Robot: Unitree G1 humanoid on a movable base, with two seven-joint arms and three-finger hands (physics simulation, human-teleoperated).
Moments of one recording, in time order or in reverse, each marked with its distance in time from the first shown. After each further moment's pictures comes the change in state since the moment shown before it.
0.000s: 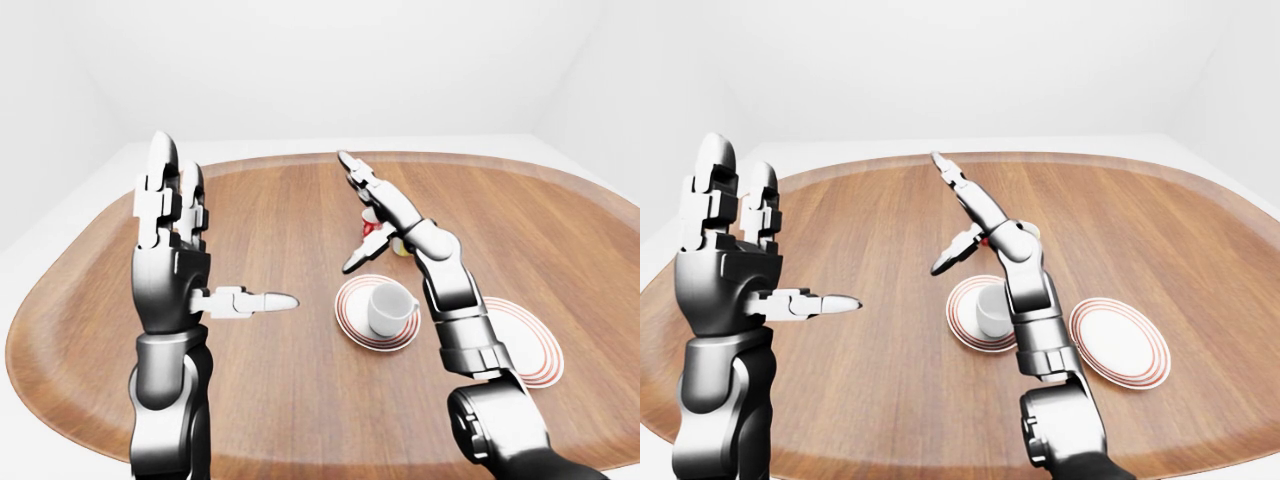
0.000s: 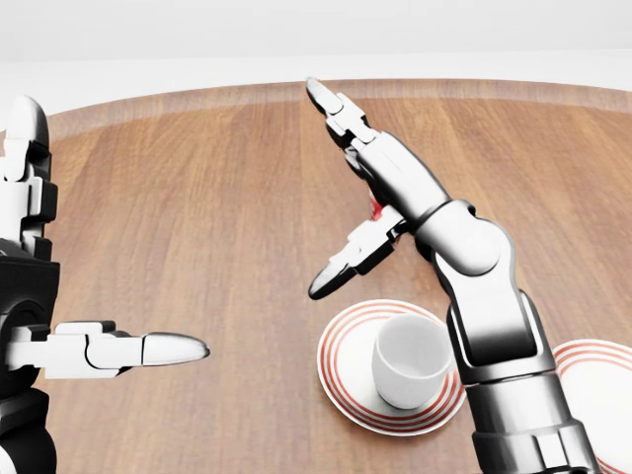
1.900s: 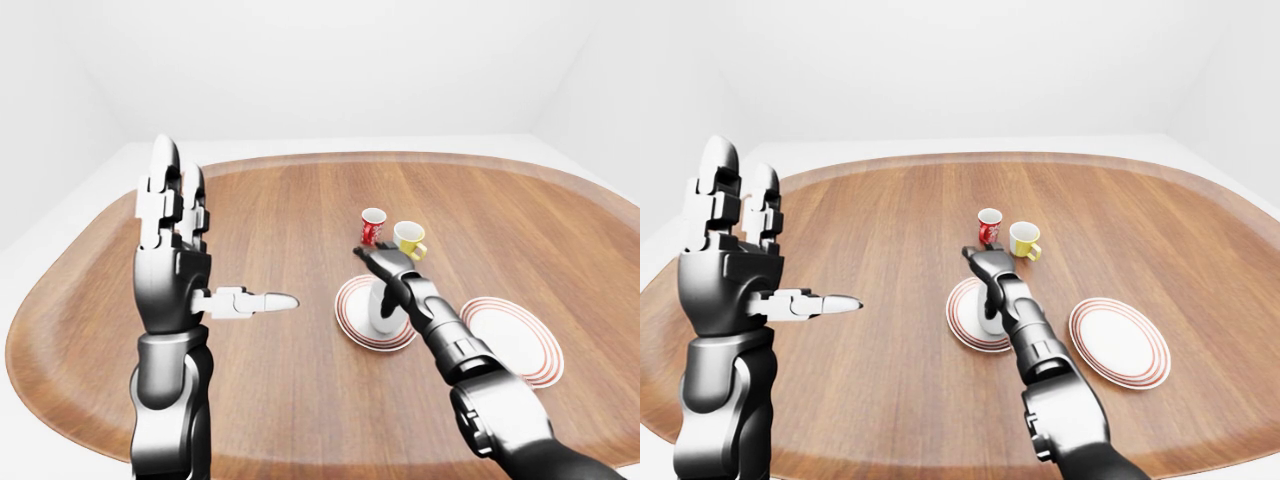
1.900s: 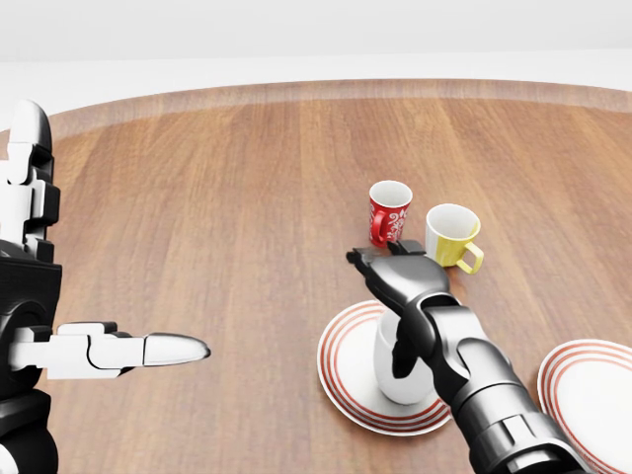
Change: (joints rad) left arm 0.005 -0.001 -0.001 0.007 0.002 0.000 0.001; right arm -0.049 -0.039 0.136 0.731 -0.882 -0.175 -0.439
